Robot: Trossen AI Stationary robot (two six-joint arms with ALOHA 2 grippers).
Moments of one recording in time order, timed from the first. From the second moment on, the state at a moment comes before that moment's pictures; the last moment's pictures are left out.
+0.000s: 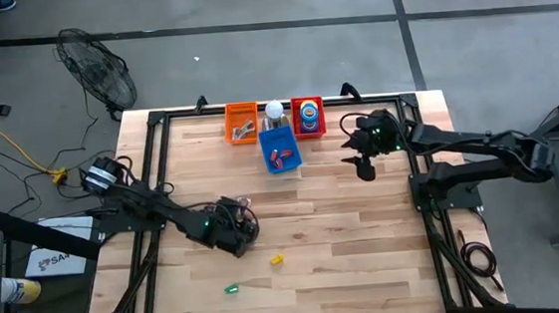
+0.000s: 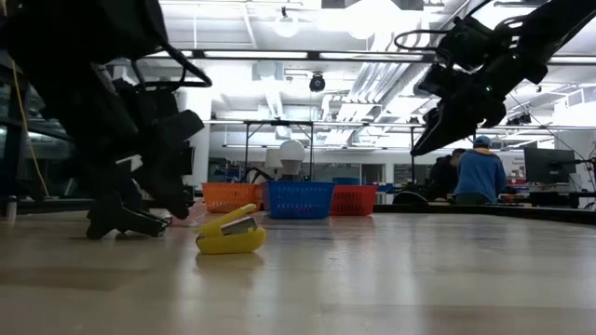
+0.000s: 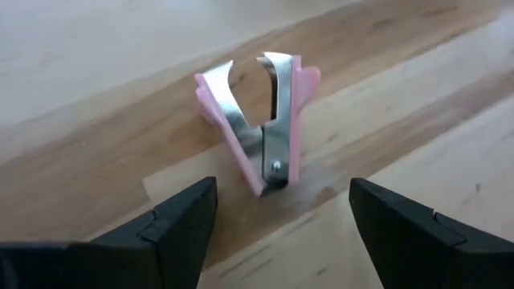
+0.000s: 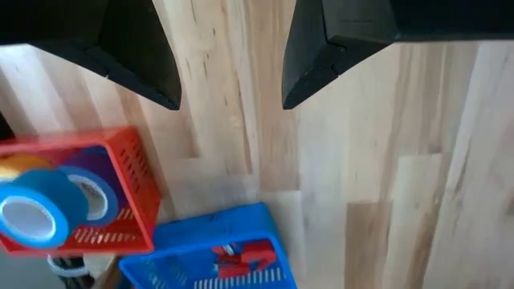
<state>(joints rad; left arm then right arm) -0.42 1.68 0.77 -0.38 -0.61 -1.50 -0.51 1.04 0.51 -0.19 -0.23 -0.31</state>
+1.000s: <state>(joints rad) -0.28 1.75 0.82 -0.37 -0.60 -1.26 -0.42 1.04 0.51 -0.16 -0.23 -0.30</state>
